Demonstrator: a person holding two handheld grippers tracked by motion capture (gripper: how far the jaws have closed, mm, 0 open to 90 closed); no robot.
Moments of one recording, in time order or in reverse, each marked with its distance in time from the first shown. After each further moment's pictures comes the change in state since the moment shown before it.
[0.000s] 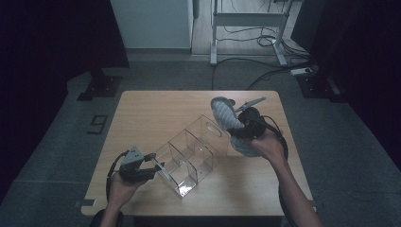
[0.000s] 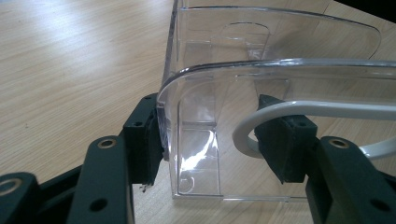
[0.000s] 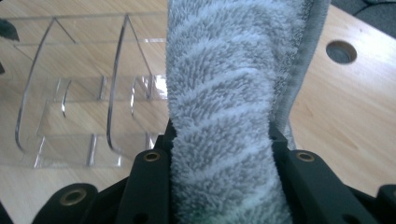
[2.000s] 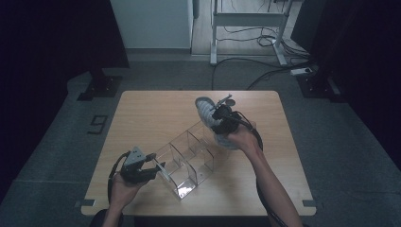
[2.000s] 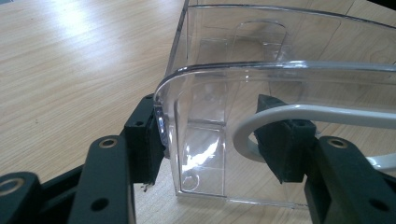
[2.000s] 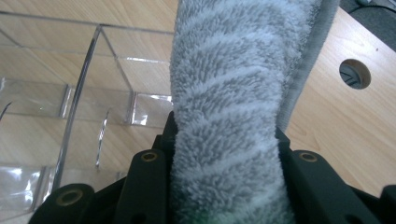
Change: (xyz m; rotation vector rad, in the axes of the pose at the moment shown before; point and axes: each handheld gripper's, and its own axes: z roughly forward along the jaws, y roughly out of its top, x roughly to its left) left arm -0.007 0.002 0.002 0.017 0.050 -0.003; right arm 0.019 0.035 0.070 0.098 -0.076 -0.105
